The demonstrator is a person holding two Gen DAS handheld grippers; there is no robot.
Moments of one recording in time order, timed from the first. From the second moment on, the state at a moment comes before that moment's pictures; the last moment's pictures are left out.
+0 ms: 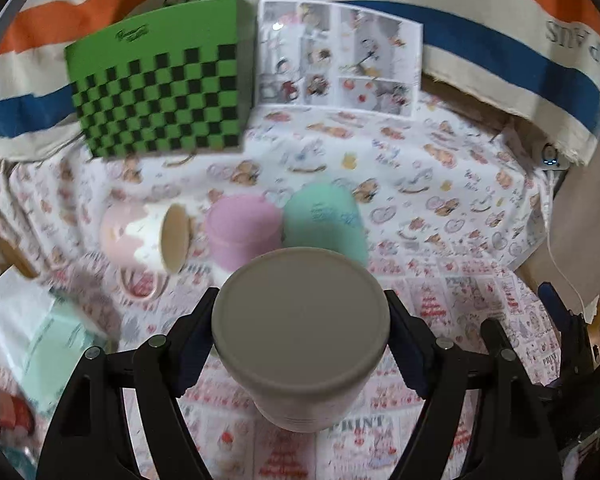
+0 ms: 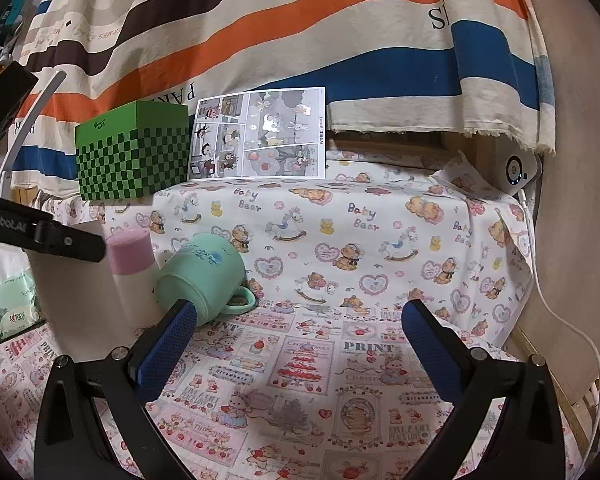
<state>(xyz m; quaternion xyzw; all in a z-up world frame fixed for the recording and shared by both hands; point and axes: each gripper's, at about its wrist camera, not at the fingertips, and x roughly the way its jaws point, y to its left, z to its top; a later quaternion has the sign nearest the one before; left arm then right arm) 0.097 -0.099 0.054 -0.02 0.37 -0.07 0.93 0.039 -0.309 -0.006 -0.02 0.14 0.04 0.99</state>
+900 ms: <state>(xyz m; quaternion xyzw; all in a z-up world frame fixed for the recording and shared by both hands) 0.066 -0.102 0.058 0.02 0.20 -0.11 0.97 0.043 -0.312 -0.006 -0.01 0.14 0.04 0.99</state>
